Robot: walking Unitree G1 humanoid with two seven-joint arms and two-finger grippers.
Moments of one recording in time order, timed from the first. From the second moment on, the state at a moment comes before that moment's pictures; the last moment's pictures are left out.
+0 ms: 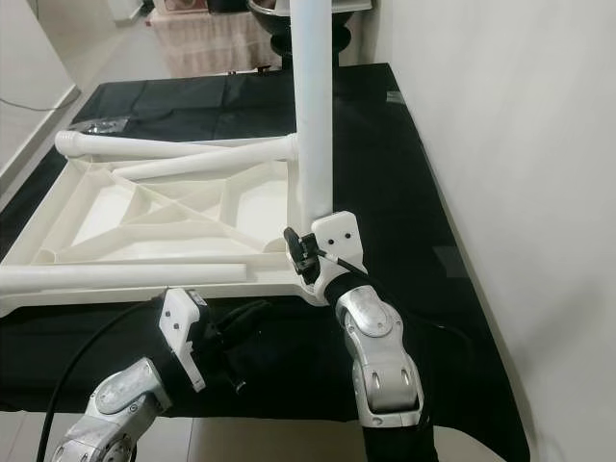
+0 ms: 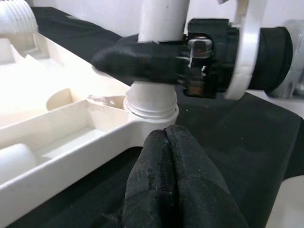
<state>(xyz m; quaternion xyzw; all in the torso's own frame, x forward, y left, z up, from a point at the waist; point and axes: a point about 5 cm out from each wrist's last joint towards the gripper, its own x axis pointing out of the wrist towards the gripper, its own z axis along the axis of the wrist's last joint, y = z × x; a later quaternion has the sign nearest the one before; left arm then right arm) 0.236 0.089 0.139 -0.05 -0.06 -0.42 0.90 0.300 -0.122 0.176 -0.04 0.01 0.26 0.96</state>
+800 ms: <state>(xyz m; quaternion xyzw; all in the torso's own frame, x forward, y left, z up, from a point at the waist) 0.235 0.084 0.134 -0.06 -0.05 -0.42 0.90 0.335 -0.144 0.217 -0.07 0.01 0.62 0.78</state>
